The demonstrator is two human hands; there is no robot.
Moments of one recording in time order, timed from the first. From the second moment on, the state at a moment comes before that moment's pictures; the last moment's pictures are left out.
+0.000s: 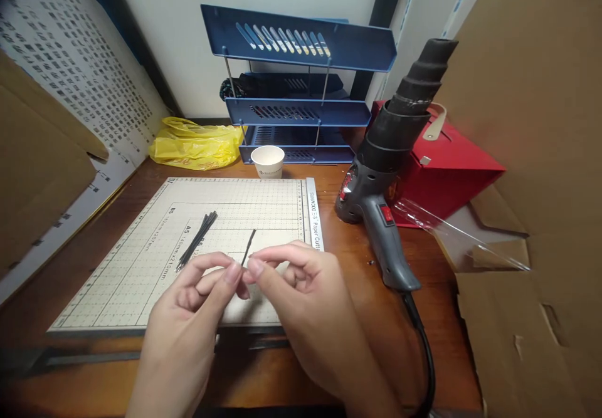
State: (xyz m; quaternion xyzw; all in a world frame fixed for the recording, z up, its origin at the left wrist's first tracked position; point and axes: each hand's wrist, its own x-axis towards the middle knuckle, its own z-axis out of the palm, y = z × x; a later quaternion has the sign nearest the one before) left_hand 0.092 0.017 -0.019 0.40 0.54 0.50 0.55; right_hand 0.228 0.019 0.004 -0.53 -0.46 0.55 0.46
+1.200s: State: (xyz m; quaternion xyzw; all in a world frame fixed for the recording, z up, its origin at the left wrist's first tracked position) left_hand 0.079 0.021 -0.019 0.38 0.52 0.47 0.61; right_hand 0.220 0.013 0.007 -0.46 -0.39 0.70 0.39
